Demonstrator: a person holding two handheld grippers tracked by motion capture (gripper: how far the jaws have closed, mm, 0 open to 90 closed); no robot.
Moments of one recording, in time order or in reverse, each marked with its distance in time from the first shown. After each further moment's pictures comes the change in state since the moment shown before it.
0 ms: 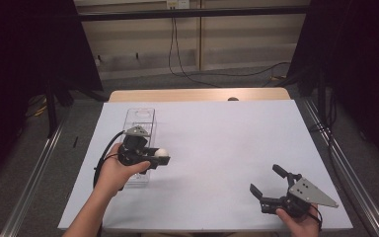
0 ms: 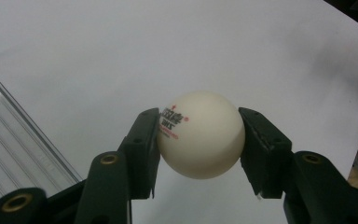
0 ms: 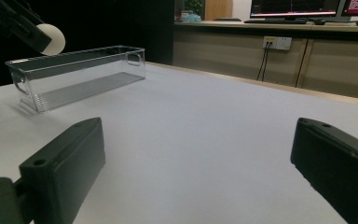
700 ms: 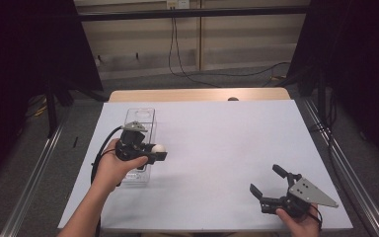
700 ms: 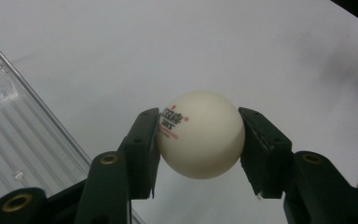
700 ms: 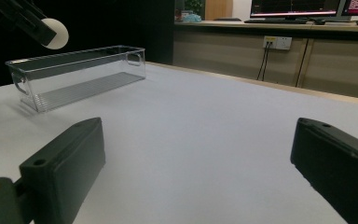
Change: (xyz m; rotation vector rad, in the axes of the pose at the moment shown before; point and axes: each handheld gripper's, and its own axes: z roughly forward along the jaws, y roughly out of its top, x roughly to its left) left arm 0.008 0.008 -0.006 0.005 0.033 -0.006; right arm 0.000 0.000 0.000 0.001 -0.001 0.000
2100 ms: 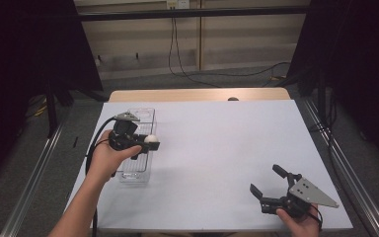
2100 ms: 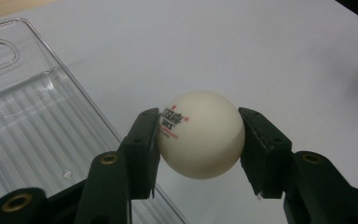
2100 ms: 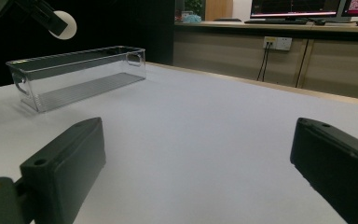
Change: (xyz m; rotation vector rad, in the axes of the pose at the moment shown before) left arm 0.024 0.011 -0.009 -0.006 0.042 -0.036; right arm 0.000 0.000 0.000 -0.003 0.002 -0.002
